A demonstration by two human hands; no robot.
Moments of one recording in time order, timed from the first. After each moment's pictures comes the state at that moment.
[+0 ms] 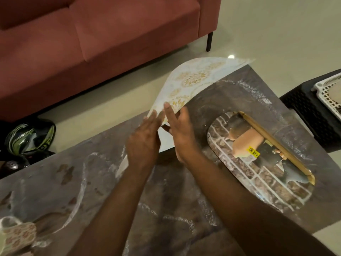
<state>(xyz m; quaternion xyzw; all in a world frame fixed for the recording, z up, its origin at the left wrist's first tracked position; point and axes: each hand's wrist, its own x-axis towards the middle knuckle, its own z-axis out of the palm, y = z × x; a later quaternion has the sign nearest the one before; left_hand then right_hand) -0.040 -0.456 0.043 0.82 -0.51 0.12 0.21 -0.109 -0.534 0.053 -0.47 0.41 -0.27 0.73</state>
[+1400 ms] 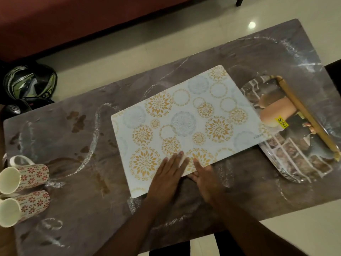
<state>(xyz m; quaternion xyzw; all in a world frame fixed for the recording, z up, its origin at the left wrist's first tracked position) -0.130 -0.243 -0.098 0.79 -0.58 -0.18 0.04 -0.226 -0.364 -0.087 -0.22 0.55 -0.09 0.80</state>
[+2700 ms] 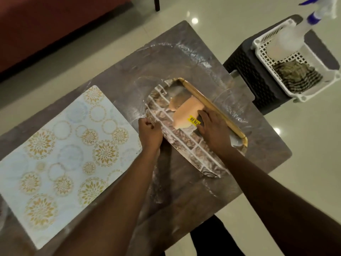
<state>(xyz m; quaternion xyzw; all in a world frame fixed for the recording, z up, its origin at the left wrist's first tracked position) -0.209 -0.553 -0.088 0.81 -0.01 -0.40 0.43 -0.387 -0.641 -0.131 -0.88 0.44 -0.03 0.15</state>
